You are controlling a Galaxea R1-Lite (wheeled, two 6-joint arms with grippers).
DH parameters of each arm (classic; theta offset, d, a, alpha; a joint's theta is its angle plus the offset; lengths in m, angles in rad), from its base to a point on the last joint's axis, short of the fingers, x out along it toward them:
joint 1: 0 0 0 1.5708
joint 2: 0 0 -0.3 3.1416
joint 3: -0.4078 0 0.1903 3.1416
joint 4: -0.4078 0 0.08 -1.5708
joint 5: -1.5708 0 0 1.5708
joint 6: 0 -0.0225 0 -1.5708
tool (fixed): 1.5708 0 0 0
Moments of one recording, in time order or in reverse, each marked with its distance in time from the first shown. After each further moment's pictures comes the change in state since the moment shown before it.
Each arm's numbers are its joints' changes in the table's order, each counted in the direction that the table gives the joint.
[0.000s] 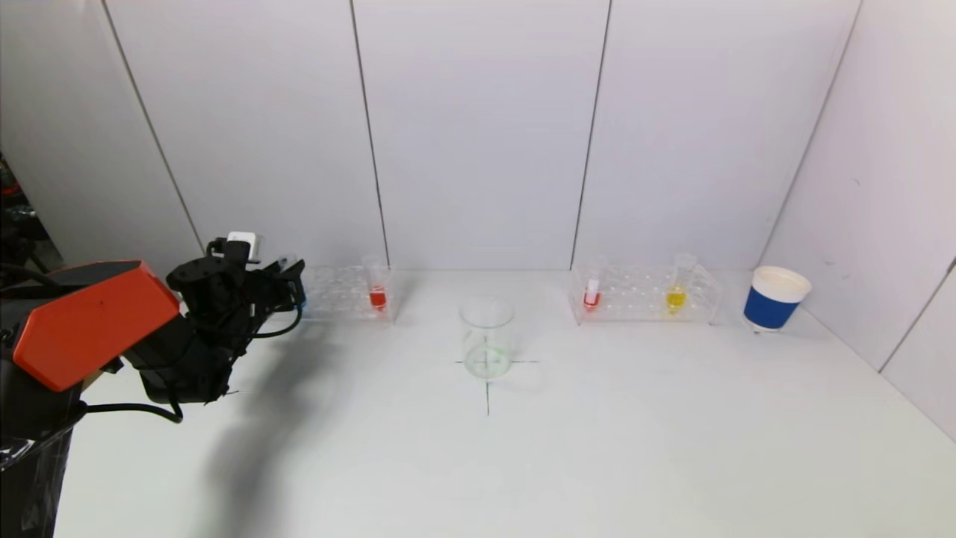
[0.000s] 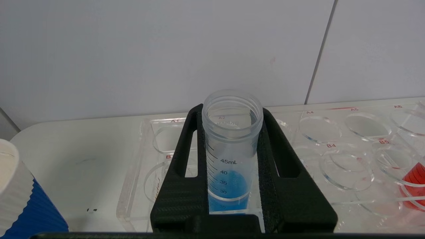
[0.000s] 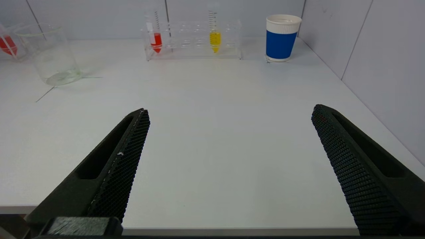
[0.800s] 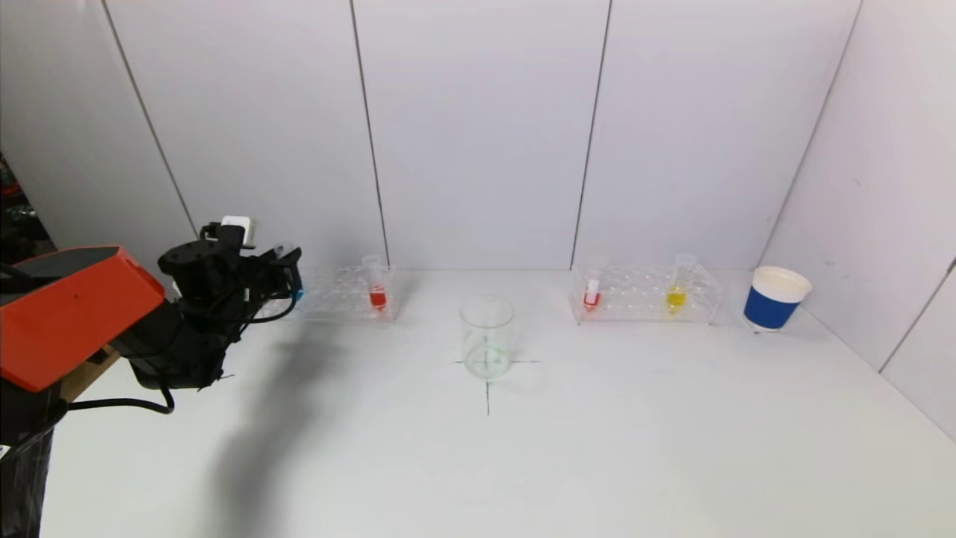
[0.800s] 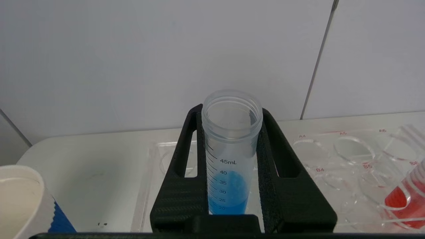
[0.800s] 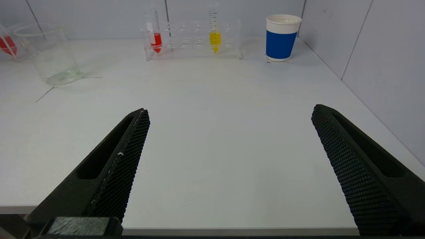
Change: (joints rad) left arm 0.000 0.074 -0.032 -0.101 0.000 0.000; right arm 0.000 0.000 0.000 0.000 0.000 0.000
